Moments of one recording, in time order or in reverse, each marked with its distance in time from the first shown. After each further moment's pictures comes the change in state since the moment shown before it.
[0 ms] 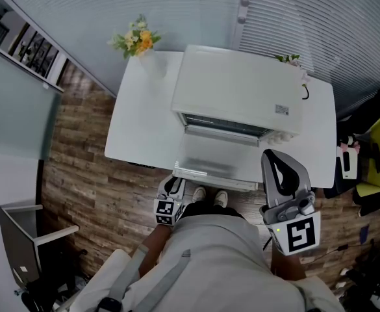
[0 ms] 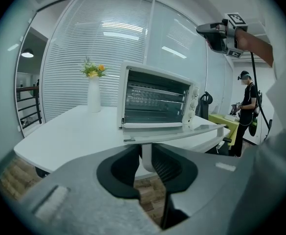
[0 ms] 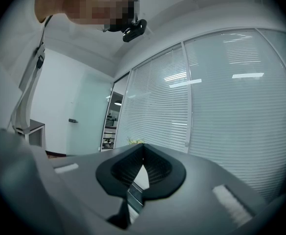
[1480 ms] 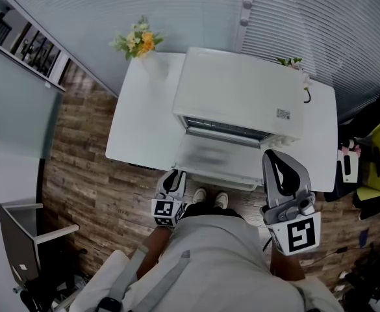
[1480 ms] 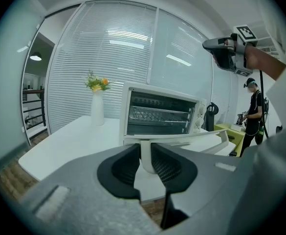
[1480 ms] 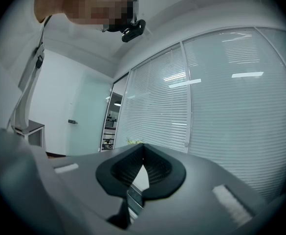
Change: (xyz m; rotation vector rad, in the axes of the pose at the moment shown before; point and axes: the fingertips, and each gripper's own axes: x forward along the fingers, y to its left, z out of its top) left arm -0.004 0.001 0.068 -0.040 -0.091 0.049; right arm 0.006 -0.007 -0.003 -0.003 -0.002 0.010
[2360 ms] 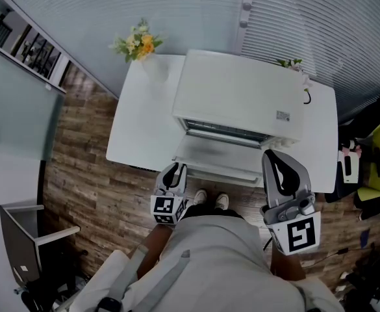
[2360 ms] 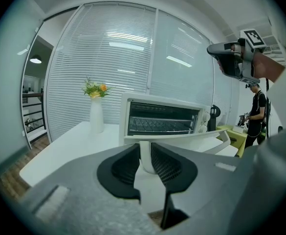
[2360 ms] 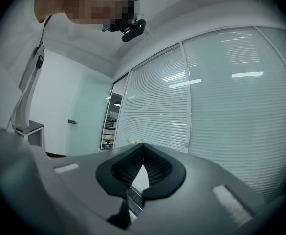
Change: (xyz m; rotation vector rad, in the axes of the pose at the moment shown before) left arm 0.011 -0.001 0.043 0.000 -0.009 0.013; right arm 0.004 -0.004 0.001 0.013 -0.004 -0.007
